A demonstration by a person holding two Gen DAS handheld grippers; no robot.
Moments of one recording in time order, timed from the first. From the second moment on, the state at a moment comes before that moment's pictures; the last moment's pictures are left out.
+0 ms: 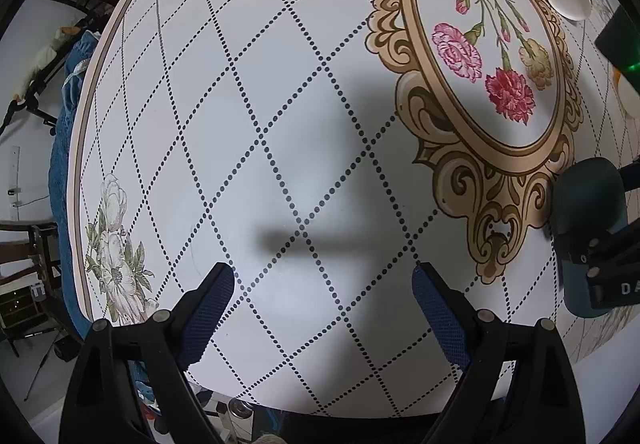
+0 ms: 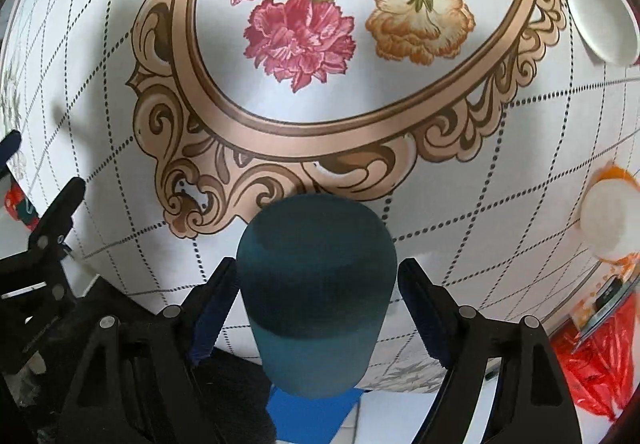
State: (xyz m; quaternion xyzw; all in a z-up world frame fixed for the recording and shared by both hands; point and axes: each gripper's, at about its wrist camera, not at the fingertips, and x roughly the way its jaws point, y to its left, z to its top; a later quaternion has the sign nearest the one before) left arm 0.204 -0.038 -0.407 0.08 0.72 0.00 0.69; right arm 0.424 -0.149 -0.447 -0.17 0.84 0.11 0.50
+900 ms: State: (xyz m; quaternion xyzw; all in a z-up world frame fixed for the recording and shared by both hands) left arm 0.235 0.000 -0.376 0.06 0.71 0.02 0.70; right arm 0.361 -0.162 -0.304 -0.02 0.51 0.02 0.86
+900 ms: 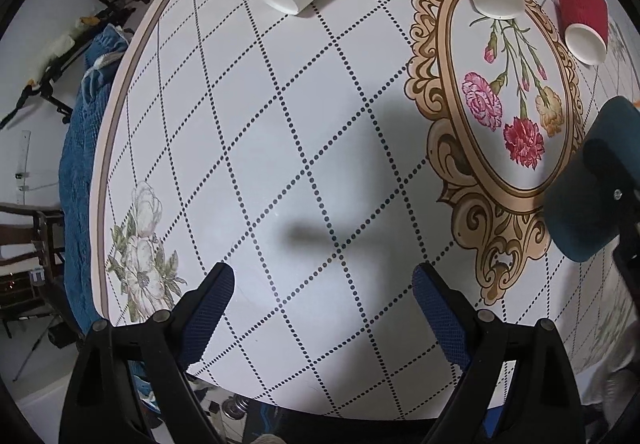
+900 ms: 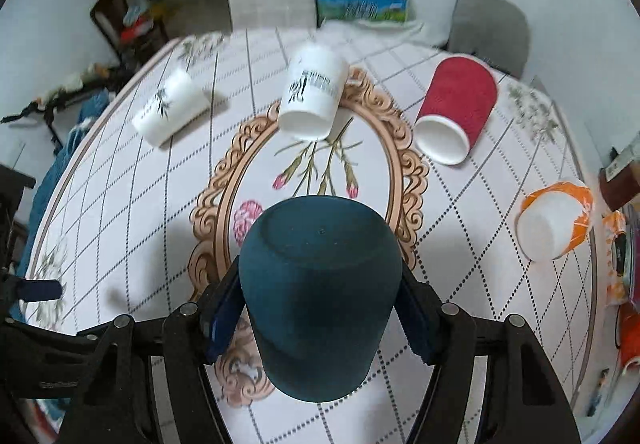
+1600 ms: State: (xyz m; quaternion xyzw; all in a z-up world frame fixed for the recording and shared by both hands) left arm 0.215 -0.021 -0.339 0.10 0.66 -0.01 0.74; right arm 0.328 -0.163 -0.312 0.02 0.53 -0.02 0.85
